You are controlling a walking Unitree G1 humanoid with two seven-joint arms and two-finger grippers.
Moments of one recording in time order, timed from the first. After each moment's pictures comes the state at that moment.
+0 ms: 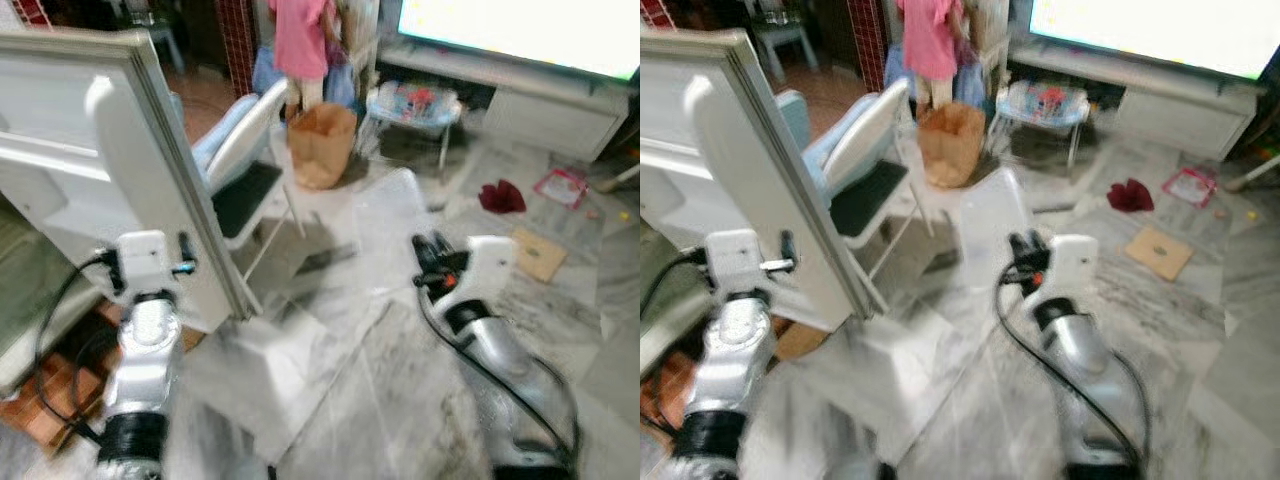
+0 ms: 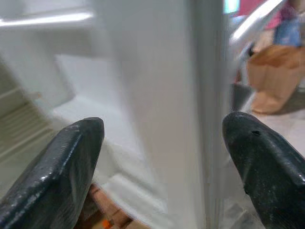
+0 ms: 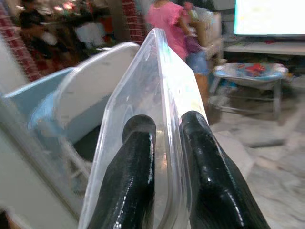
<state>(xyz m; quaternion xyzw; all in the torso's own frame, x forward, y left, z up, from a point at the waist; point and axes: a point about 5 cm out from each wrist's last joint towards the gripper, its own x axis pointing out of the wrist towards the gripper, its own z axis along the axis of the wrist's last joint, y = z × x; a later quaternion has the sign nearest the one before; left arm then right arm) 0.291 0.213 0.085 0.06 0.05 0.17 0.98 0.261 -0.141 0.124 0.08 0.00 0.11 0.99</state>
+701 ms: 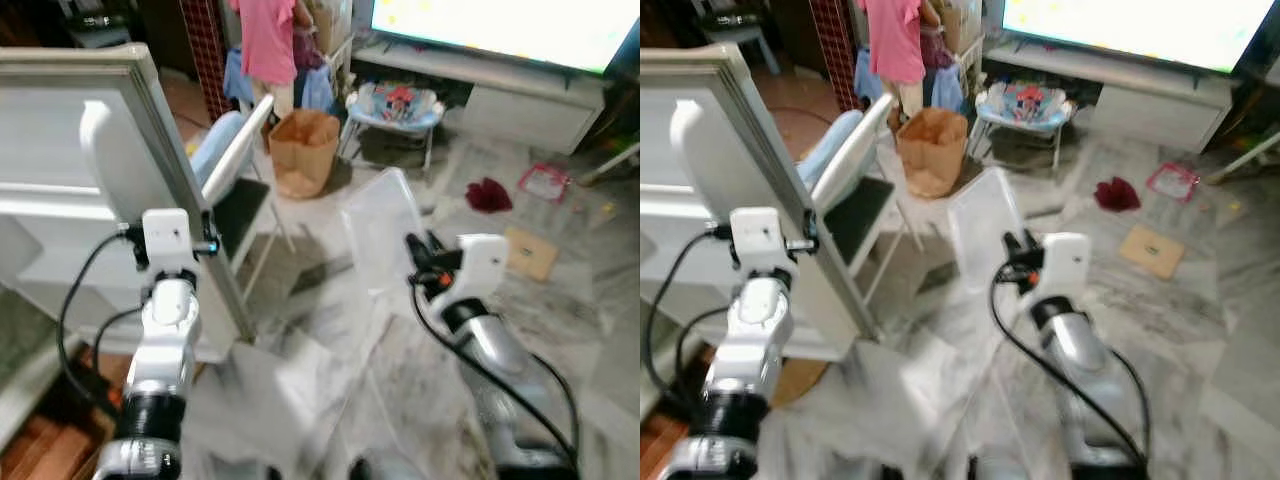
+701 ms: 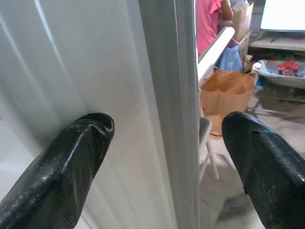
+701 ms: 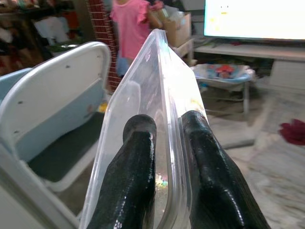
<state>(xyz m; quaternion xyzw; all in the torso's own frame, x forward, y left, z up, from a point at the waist) 0.309 0.182 0.098 0.05 0.03 0.11 0.99 0.257 -0.159 0.117 0.06 0.02 0.08 0.99</state>
